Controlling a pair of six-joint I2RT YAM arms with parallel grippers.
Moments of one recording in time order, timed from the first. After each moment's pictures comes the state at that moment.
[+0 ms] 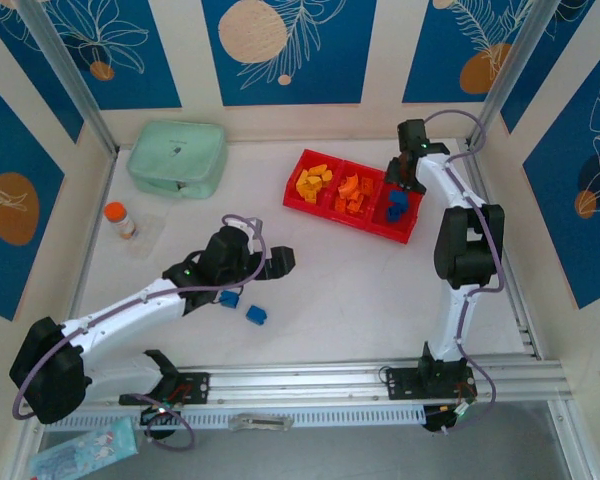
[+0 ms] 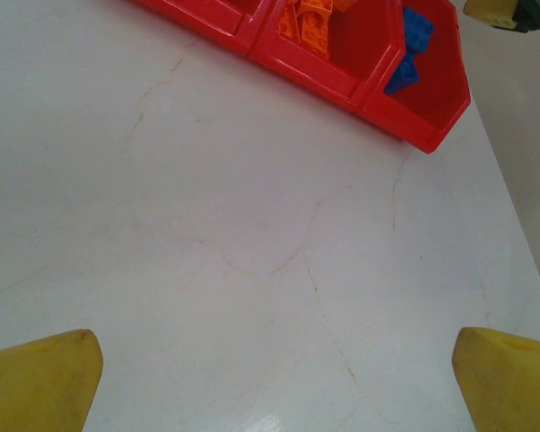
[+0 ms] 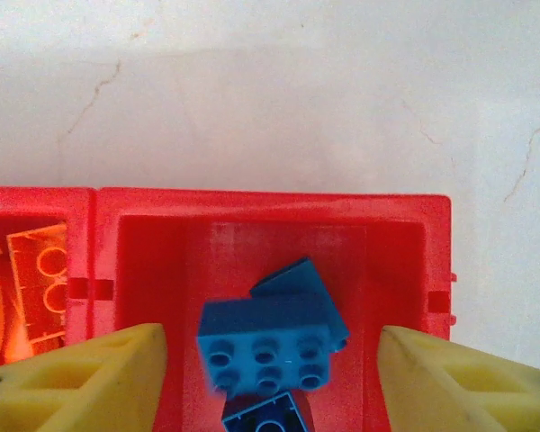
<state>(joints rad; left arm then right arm) -0.76 1.16 0.73 -0.17 0.06 -0.73 0.08 2.02 1.73 -0.80 0.18 0.41</state>
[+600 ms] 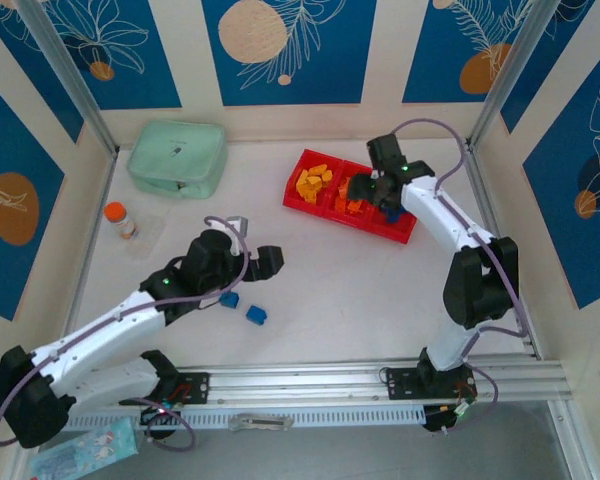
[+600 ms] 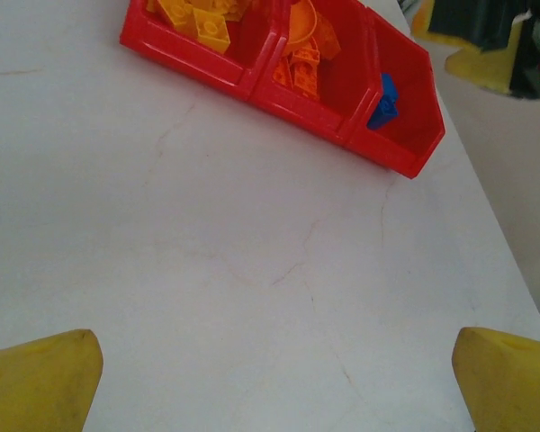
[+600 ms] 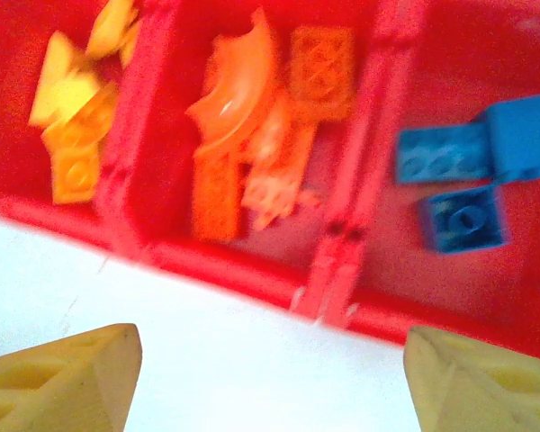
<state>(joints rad) -0.76 0.98 0.73 -0.29 -0.01 -0.70 0.33 1.70 1.46 -0.78 0.05 0.45</state>
